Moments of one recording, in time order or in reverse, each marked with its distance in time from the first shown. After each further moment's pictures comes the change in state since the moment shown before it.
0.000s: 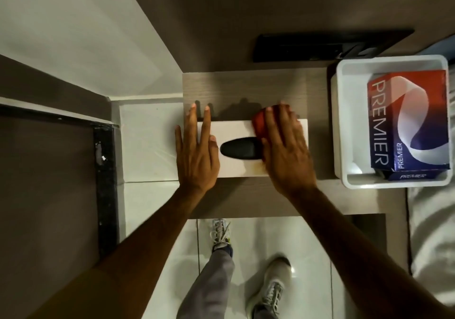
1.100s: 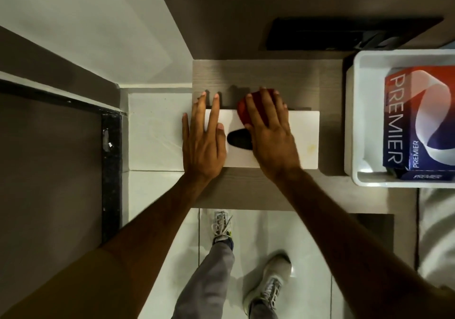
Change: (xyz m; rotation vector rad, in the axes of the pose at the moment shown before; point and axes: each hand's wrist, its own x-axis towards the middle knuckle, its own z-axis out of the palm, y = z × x) left_hand 0.012 -0.019 -0.001 0.030 0.015 -0.006; right_hand 0.034 -0.061 -0.001 0.061 -0.069 -0.069
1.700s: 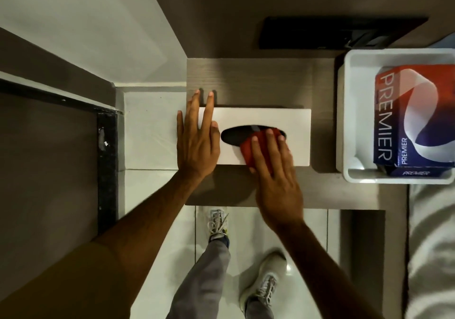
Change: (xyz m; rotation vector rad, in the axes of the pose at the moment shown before) left_hand -0.007 0.003 0.006 0.019 0.035 0.022; right_hand -0.108 0.025 0.038 0.009 0.073 0.041
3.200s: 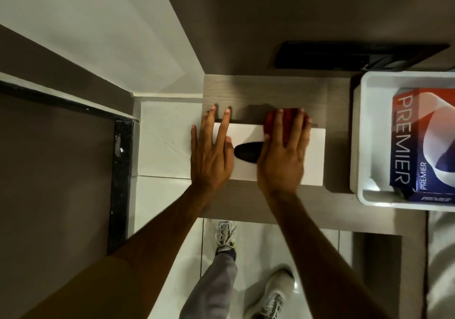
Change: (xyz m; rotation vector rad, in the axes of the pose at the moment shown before) left_hand 0.003 0.003 -0.005 -0.025 -0.040 -0.008; right_hand 0.096 -0.033 -0.020 0.116 0.091 0.393
